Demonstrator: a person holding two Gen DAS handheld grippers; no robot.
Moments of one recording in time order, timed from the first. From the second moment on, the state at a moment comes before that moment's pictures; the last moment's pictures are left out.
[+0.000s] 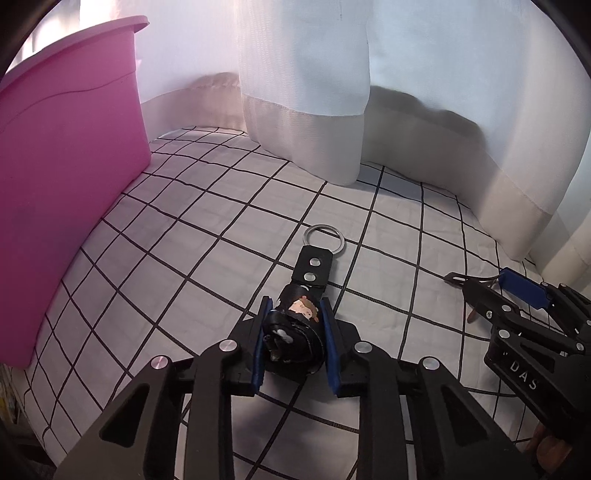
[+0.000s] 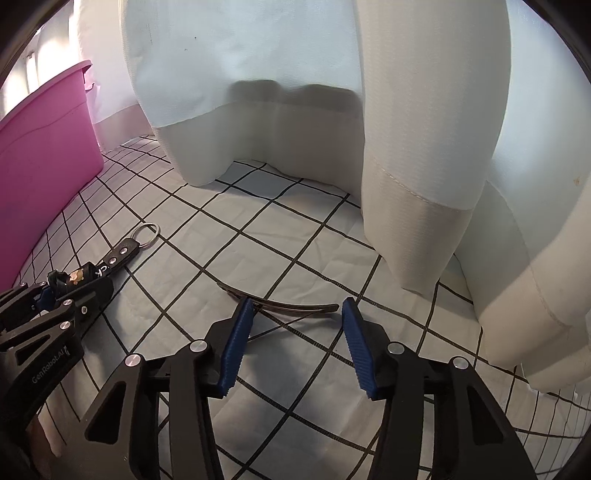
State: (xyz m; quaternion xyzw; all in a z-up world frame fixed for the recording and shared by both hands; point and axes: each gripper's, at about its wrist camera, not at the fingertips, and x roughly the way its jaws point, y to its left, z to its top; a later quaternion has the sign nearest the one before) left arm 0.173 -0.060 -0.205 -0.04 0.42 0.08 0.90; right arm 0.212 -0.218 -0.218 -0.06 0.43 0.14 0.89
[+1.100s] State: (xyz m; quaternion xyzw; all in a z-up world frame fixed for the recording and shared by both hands) left arm 0.089 -0.038 -0.108 -0.09 0.35 0.15 0.92; right arm 0.158 -0.214 -0.130 -0.05 0.33 0.26 0.90
